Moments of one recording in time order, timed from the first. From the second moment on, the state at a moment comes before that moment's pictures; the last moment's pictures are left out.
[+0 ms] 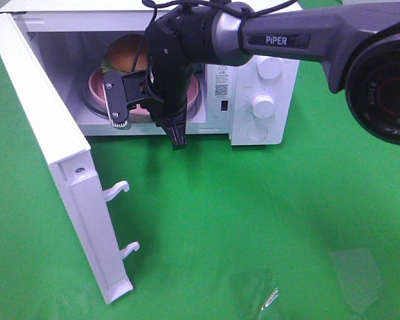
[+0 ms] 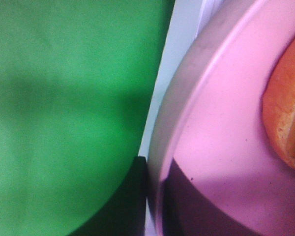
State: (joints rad) left arm -0.03 -0.01 -0.50 -0.06 1.05 0.09; right arm 0.70 2.38 -1.97 -0.28 0.68 -1.05
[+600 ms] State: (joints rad) left arm -0.03 -0.01 -0.50 -0.06 1.05 0.09; right arm 0.71 2.38 -1.97 -0.28 0.65 -1.03
